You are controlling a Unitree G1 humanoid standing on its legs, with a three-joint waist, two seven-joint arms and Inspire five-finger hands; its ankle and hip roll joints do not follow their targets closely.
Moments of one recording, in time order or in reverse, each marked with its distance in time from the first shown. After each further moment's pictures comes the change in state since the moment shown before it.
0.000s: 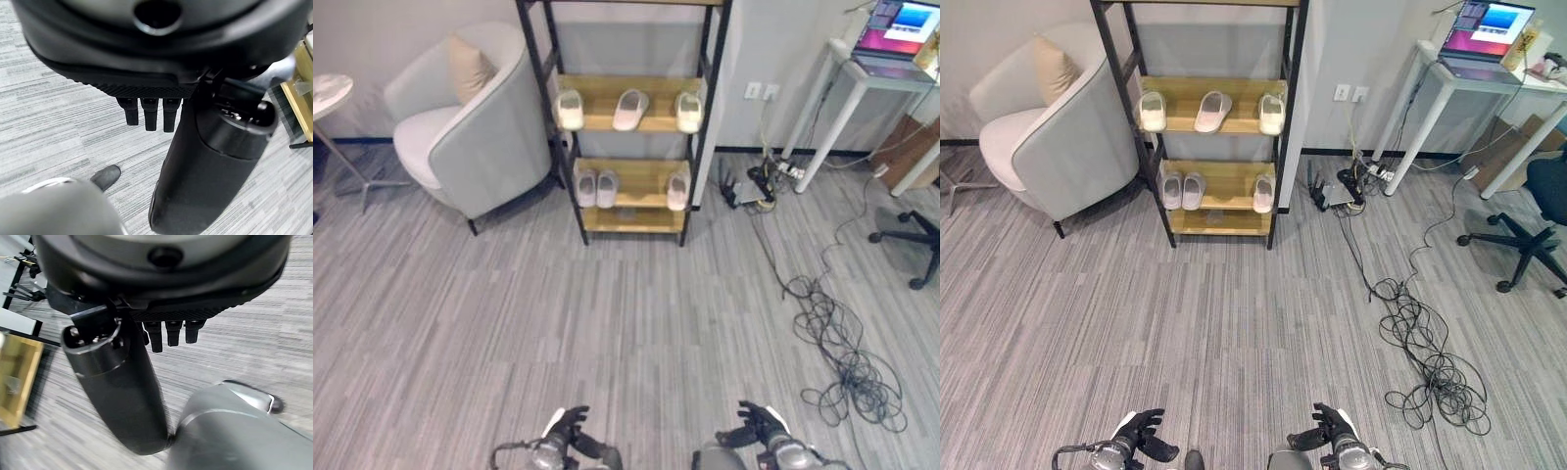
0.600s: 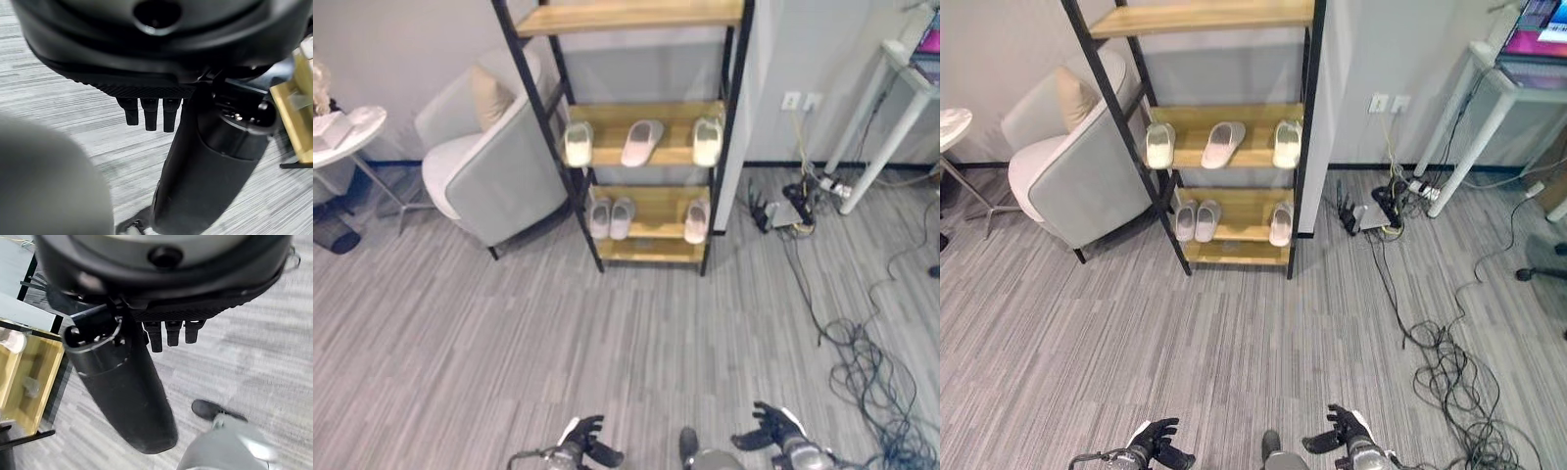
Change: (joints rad) left arm 0.001 -0.072 0.029 0.035 0.004 -0.007 -0.002; right arm 0.045 -0.060 -0.022 0.014 -0.016 0.020 -0.001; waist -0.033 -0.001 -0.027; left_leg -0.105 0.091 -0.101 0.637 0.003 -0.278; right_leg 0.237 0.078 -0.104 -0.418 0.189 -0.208
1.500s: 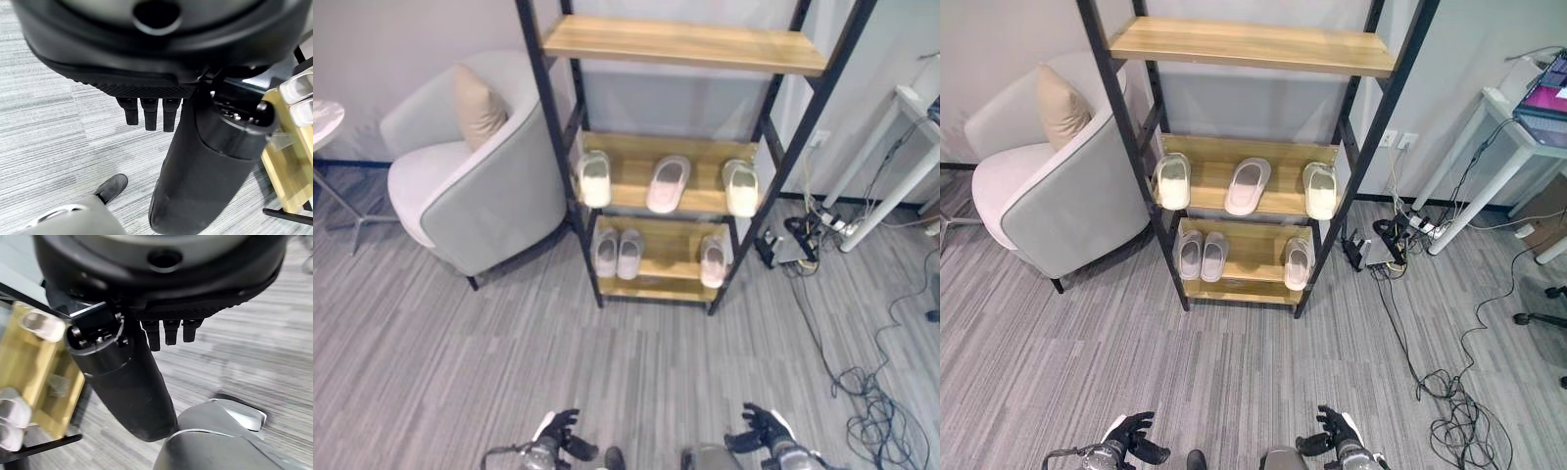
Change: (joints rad) left arm 0.009 0.070 -0.012 -0.007 -0.004 0.009 0.003; right arm -0.029 0.033 0.018 -0.033 0.004 -0.013 -0.008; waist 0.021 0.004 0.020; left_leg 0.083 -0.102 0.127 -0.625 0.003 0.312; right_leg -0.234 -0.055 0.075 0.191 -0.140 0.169
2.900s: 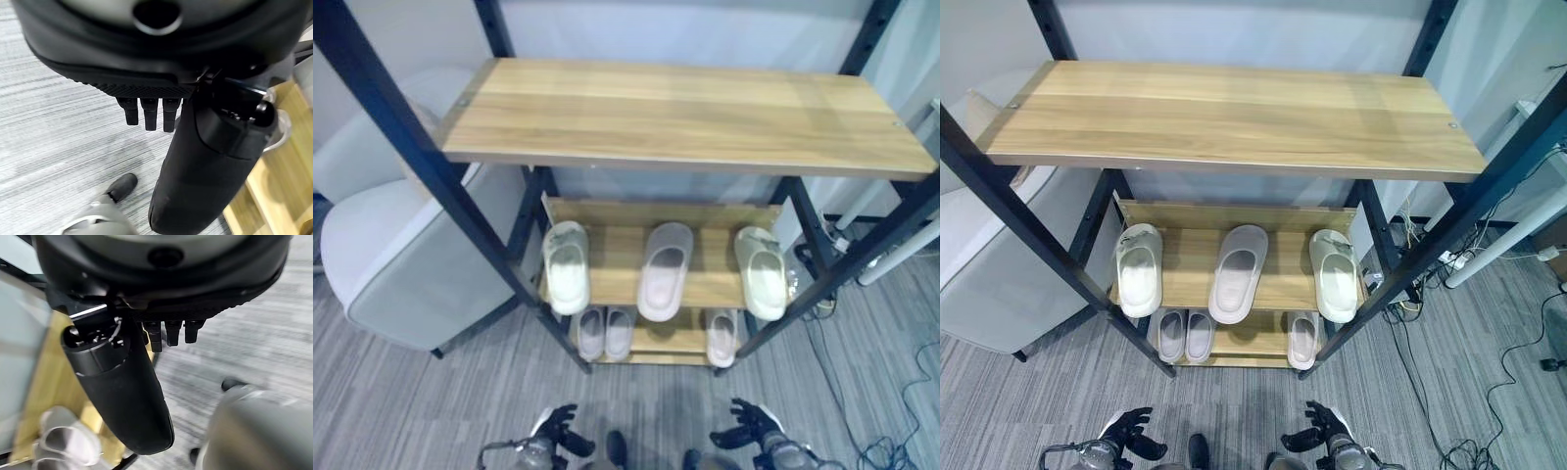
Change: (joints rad) left arm 0.002 0.043 -0.009 -0.029 0.005 -0.001 -0.001; right arm 0.005 0.030 0.045 -0.051 -0.009 0.000 0.011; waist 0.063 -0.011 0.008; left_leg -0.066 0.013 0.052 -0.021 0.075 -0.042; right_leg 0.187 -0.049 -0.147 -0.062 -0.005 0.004
